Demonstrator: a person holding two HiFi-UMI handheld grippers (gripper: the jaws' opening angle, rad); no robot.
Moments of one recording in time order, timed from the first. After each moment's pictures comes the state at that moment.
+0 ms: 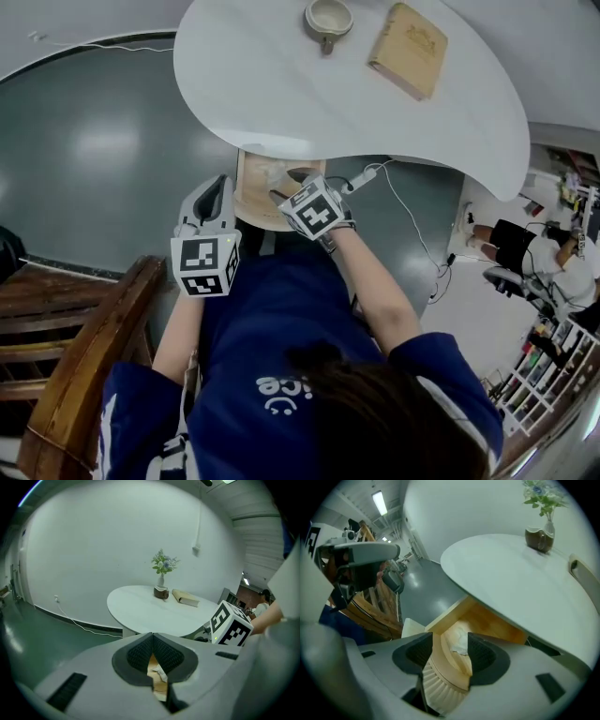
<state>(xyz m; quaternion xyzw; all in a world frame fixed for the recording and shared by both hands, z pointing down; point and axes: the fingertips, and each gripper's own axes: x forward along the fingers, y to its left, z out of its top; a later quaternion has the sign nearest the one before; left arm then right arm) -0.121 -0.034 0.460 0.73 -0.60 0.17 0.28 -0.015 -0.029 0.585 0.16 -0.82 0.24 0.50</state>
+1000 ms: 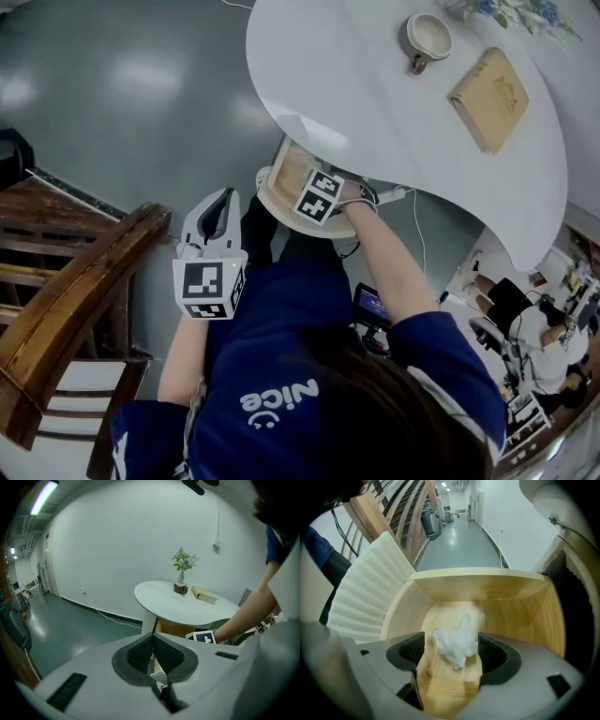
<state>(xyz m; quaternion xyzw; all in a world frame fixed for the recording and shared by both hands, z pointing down) -0.162 0.027 0.466 0.63 -0.69 0.18 0.32 -0.025 -0.019 0.712 -0.09 -0.75 -0.02 0.65</state>
